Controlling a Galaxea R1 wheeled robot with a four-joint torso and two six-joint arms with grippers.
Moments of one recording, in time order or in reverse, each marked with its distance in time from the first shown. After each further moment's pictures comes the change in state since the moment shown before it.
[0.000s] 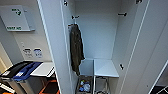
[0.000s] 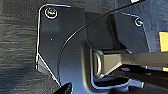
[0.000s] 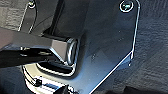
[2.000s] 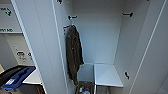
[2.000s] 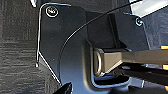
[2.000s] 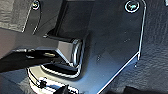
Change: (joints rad) left arm 0.007 -0.003 0.000 -0.001 0.000 -0.004; right arm 0.003 0.028 -0.005 0.007 -0.004 0.000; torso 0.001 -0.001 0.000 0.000
